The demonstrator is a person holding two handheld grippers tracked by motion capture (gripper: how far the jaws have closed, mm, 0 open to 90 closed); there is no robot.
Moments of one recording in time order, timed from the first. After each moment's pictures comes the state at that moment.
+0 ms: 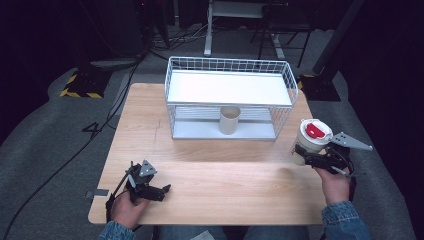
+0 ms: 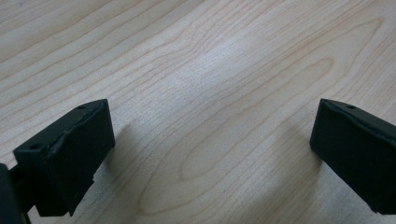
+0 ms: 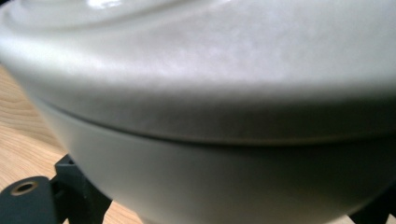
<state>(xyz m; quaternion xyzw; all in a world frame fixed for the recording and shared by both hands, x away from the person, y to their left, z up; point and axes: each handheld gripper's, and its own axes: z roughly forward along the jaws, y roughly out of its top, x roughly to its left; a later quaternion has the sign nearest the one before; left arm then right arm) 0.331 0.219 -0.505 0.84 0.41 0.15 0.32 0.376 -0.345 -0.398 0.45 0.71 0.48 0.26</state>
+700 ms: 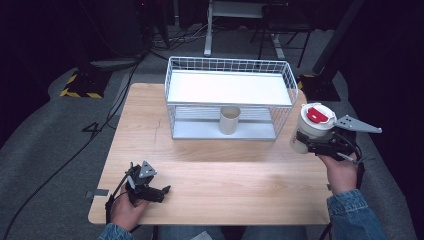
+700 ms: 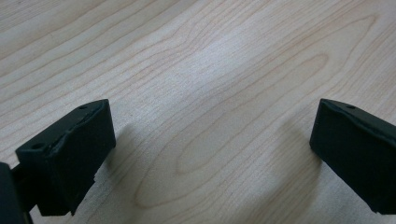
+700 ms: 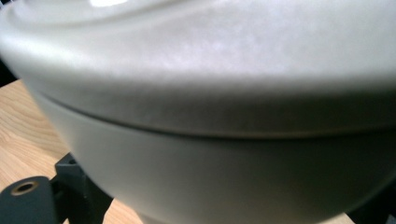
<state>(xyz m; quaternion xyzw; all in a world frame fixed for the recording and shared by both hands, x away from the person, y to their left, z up) 0.328 0.219 -0.505 0.85 0.40 0.15 0.32 0.384 -0.329 -0.337 0.42 0.73 0.48 0.26</state>
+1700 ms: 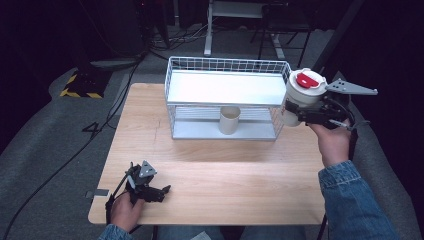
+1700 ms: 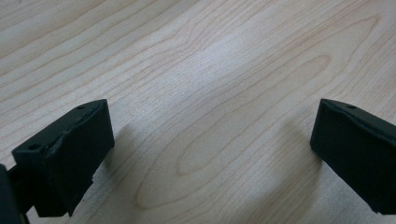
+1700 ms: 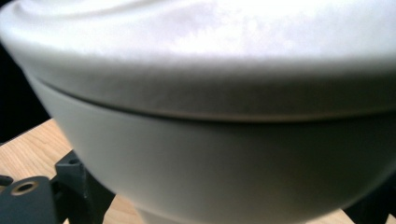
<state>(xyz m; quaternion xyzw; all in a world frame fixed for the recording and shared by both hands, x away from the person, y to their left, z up) 0.329 0.219 -0.505 0.84 0.41 0.15 0.32 0.422 -0.284 -0.265 0.39 0.73 0.51 0.25</state>
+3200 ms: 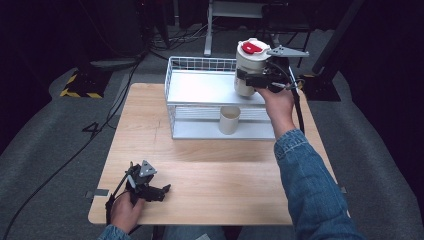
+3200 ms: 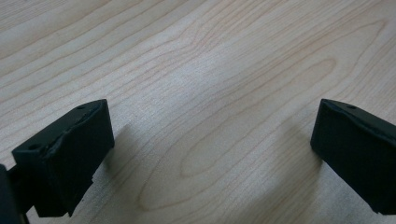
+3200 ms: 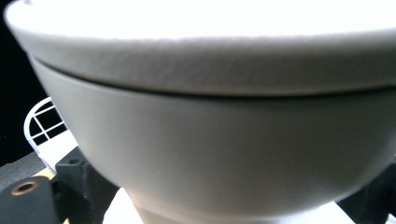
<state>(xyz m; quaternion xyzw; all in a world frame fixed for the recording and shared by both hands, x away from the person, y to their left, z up) 0.330 0.218 -0.505 0.84 0.42 0.15 0.32 0.522 -0.166 -0.256 0.36 0.72 0.54 0.24</state>
